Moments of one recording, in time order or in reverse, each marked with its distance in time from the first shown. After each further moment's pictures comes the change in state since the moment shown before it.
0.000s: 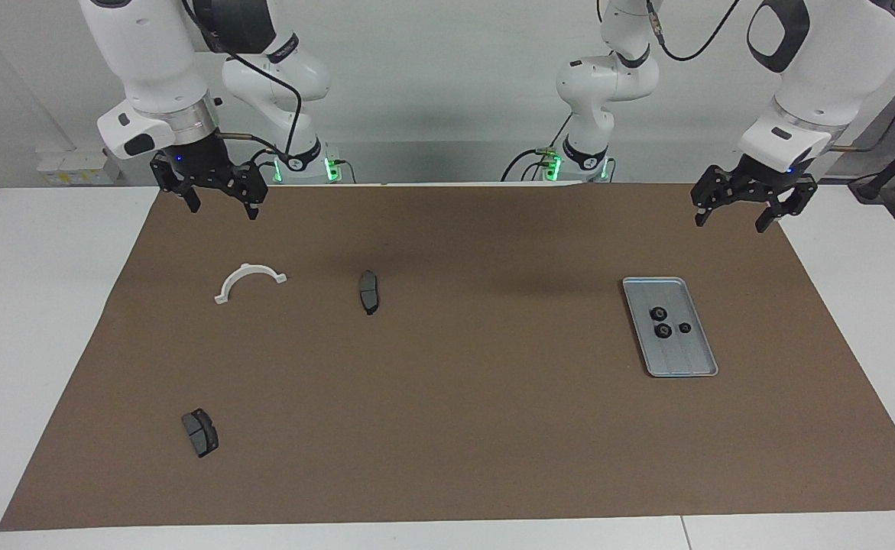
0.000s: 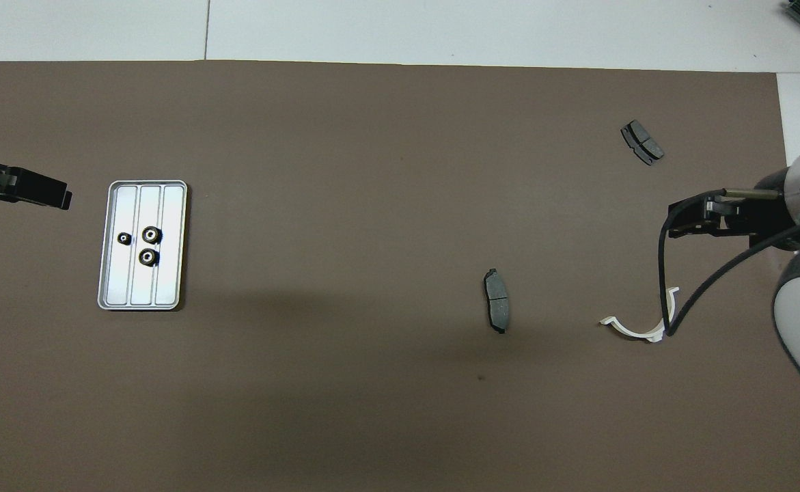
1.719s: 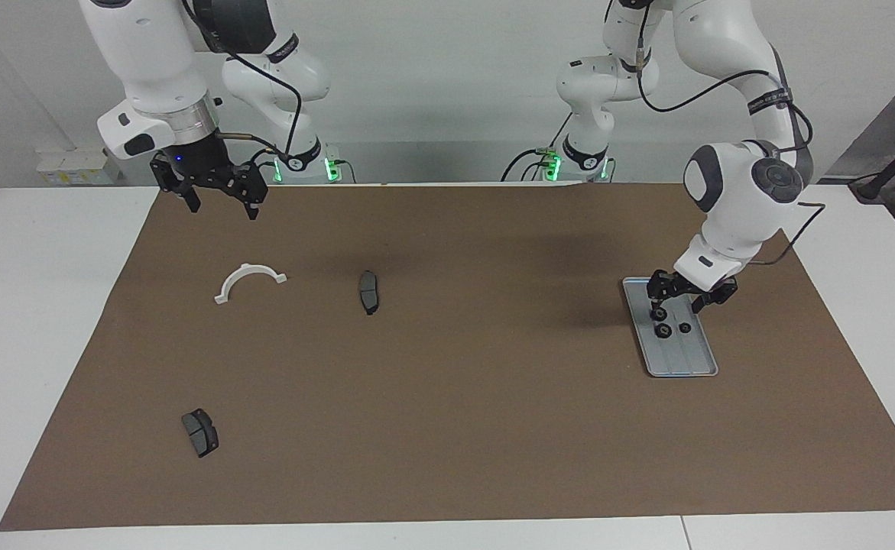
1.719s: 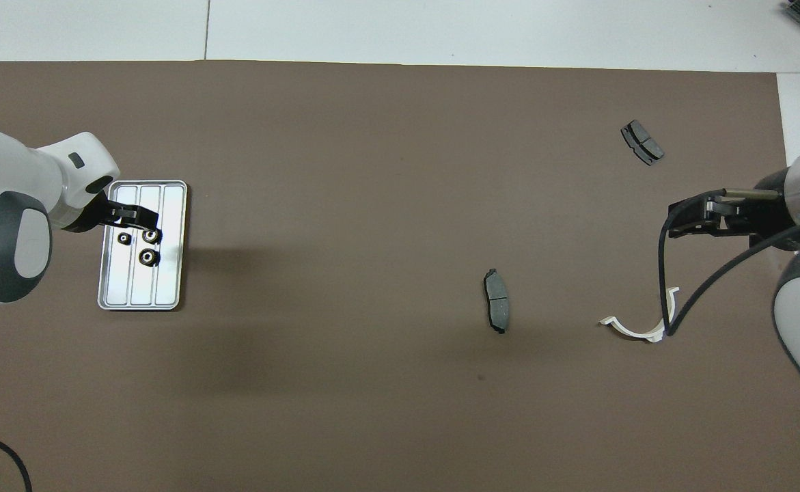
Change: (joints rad) left arm 0.009 0.141 0.013 -0.441 -0.001 0.531 -0.033; right arm 0.000 0.000 0.000 0.000 0.000 0.000 0.000
